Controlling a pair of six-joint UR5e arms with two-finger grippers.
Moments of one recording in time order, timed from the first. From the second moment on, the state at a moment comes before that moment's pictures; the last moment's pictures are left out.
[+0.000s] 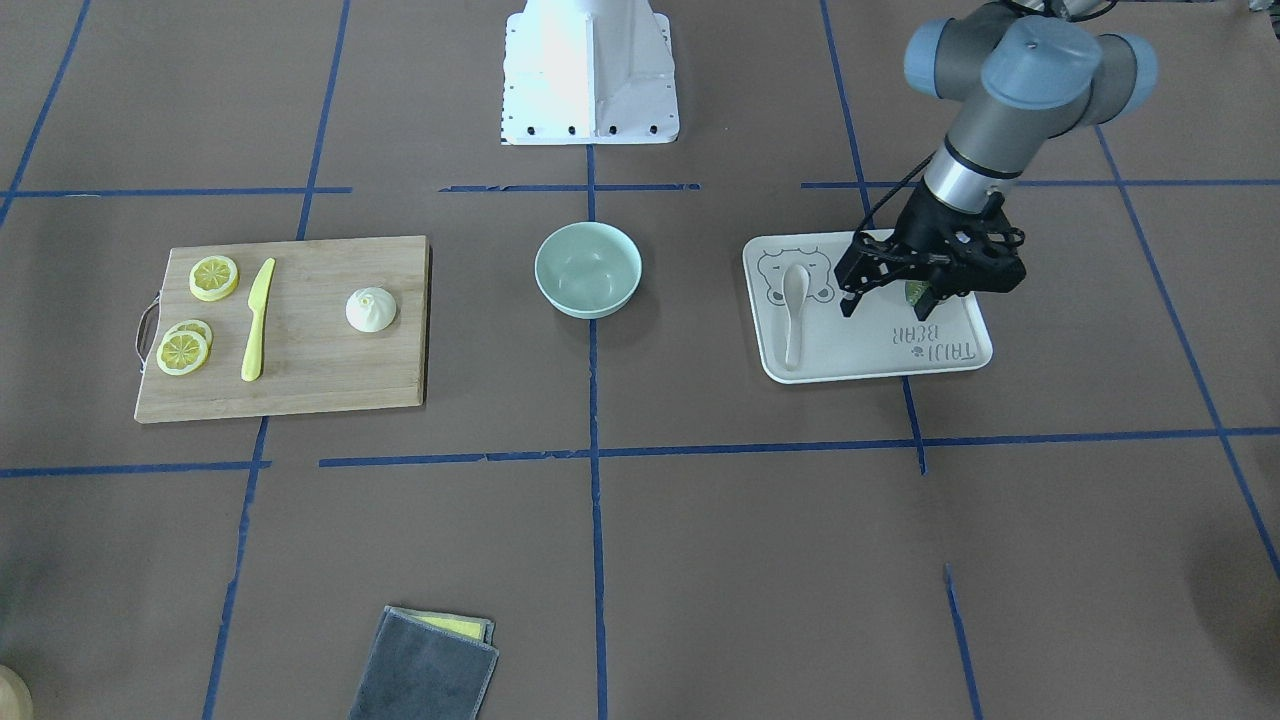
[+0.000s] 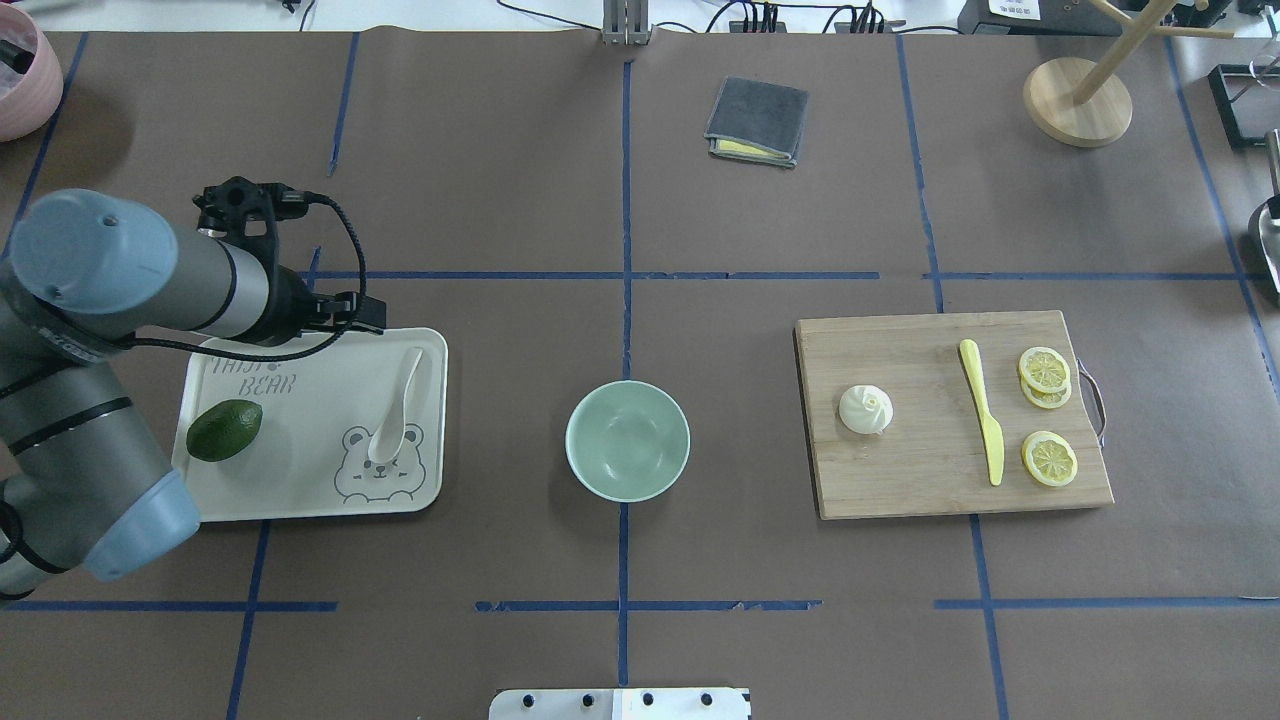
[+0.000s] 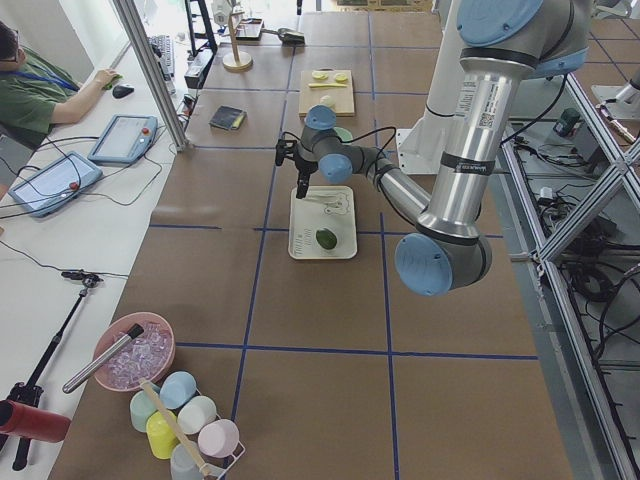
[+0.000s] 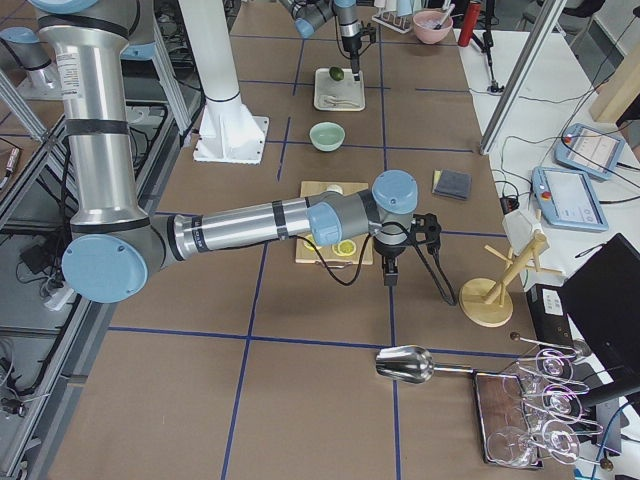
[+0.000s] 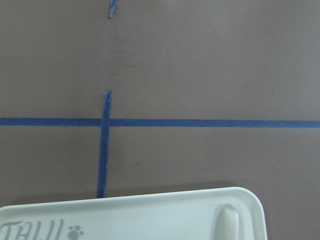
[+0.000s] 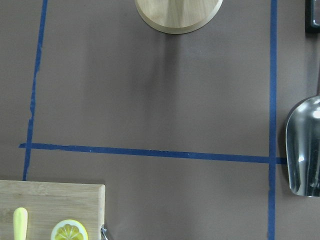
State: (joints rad) left arm -0.68 -1.84 -1.86 -1.90 -1.84 -1.14; right arm 1.43 -1.50 1.72 -1.46 2.42 0.32
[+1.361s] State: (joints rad) left arm -0.54 -1.90 -1.75 -1.89 -1.76 -1.23; right arm 1.38 -1.49 1.75 -1.46 2.43 0.37
